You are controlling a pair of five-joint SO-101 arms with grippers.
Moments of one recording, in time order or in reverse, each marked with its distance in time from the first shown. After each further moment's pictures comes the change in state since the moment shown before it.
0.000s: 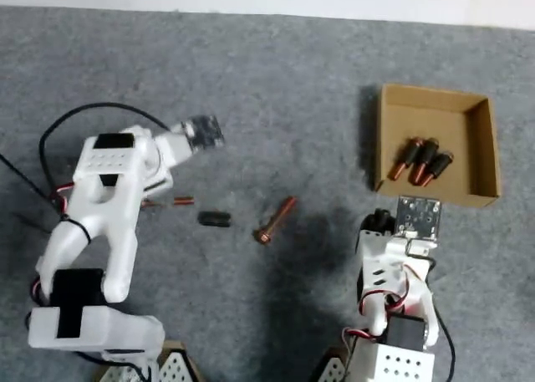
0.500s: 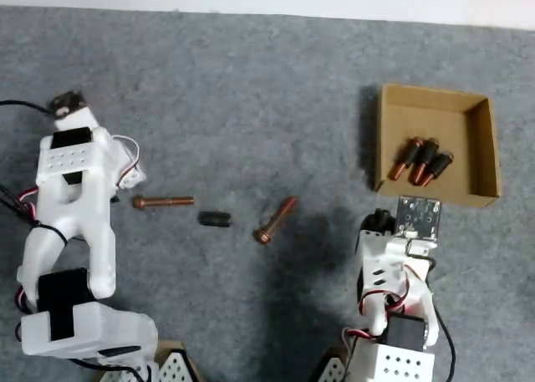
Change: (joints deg) left arm -10.1 0.0 -4.2 15.5 88.7; right arm 0.0 0.0 0.0 0.0 0.0
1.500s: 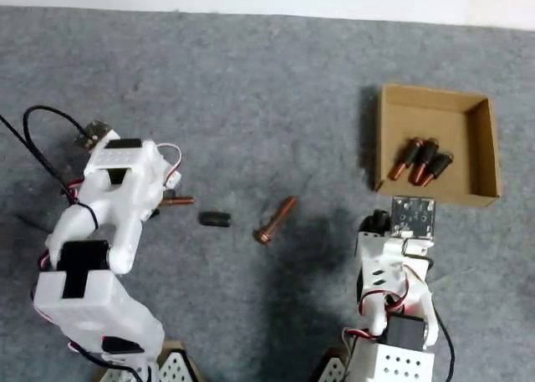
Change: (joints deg) left arm 9.8 11.7 3.7 -10.5 30.4; right arm 0.0 0.0 0.8 0.0 3.2
